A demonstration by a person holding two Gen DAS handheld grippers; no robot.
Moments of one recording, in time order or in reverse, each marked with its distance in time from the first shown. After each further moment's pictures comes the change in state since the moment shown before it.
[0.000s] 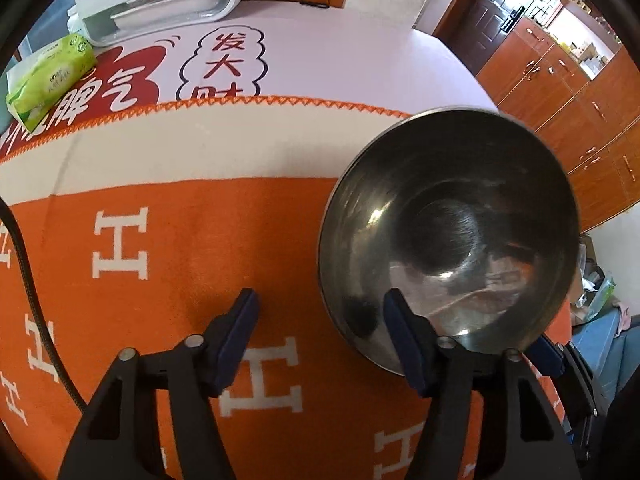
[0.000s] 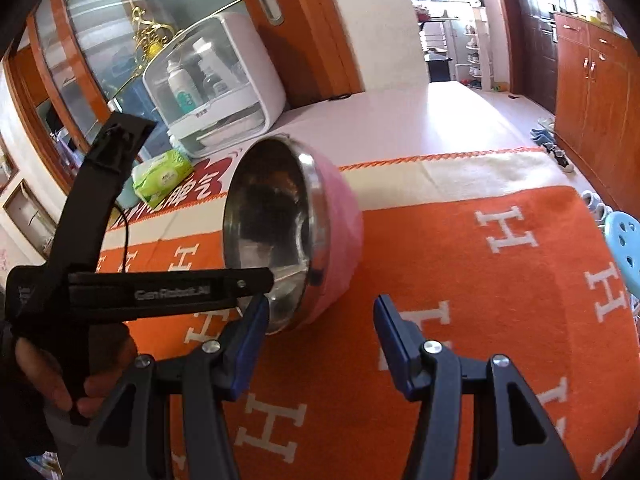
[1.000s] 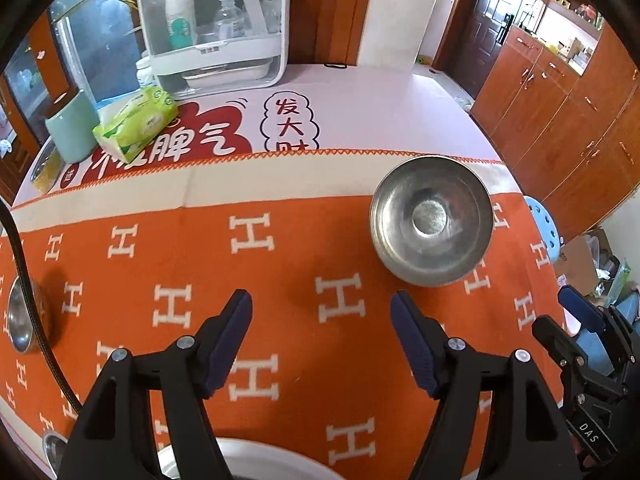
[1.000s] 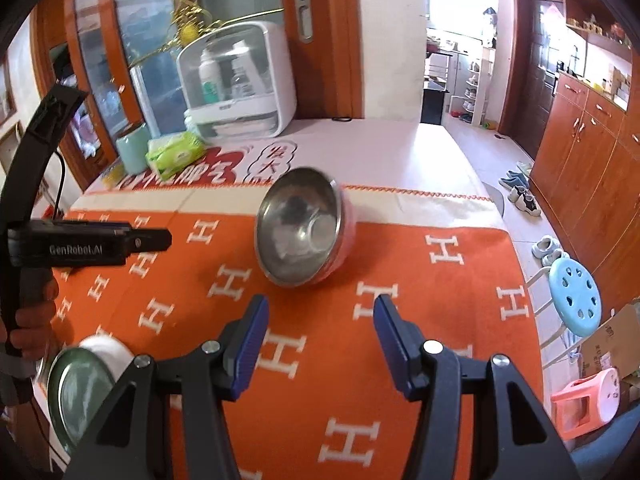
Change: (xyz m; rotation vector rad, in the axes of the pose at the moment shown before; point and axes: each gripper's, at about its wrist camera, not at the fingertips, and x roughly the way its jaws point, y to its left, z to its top) left arm -0.136 0.025 -0.035 0.066 -0.123 0.104; right arm -0.096 0.035 0.002 -0.128 -0.008 -0.147
